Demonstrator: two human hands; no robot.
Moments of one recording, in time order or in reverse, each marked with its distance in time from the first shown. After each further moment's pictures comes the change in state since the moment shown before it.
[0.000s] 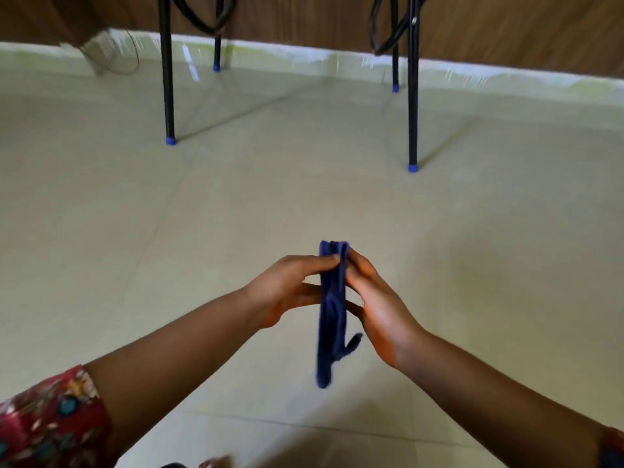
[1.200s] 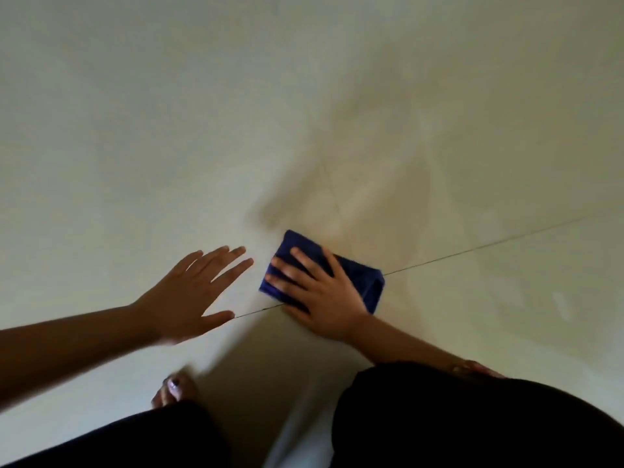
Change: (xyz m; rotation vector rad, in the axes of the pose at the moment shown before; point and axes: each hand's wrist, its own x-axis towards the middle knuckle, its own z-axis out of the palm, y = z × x) left_hand 0.014 -0.168 -0.040 1.904 -0.455 0.380; right_hand -0.045 0.257 -0.085 -1.484 -0.037 -0.513
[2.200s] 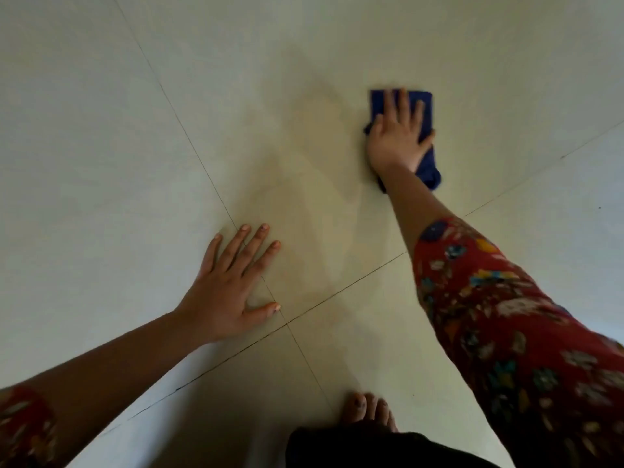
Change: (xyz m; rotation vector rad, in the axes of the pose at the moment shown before) left_hand 0.184 0.084 -0.007 0.007 0.237 0.175; right_hand 0.023 0.313 -0.115 0.095 0.313 1.295
